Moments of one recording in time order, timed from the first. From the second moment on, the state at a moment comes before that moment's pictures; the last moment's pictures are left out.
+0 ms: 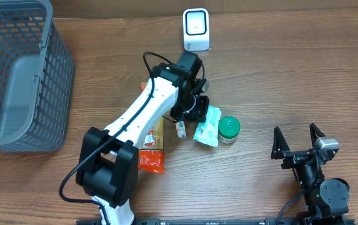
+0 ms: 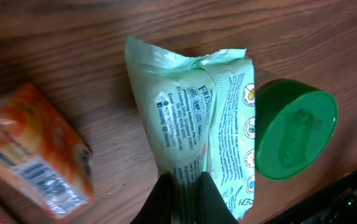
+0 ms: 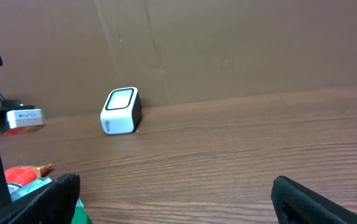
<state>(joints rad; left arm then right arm) -0.47 1.90 1.50 -1.05 0.36 -0.28 0.16 0.01 0.02 -0.03 0.01 0.19</state>
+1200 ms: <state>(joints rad) -0.55 1.90 1.45 -1.00 0.09 -0.50 0.16 0.01 0.02 -0.03 0.01 0.19</state>
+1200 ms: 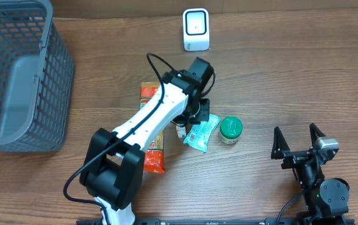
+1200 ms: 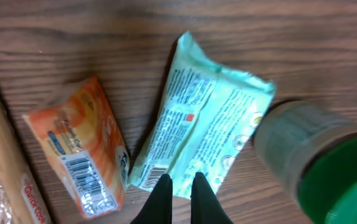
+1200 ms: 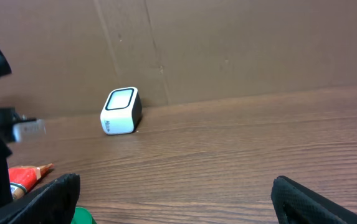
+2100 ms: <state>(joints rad) -0.57 1.90 1.33 -0.90 -0.12 -0.50 0.16 0.01 0.02 -0.03 0.01 0.19</state>
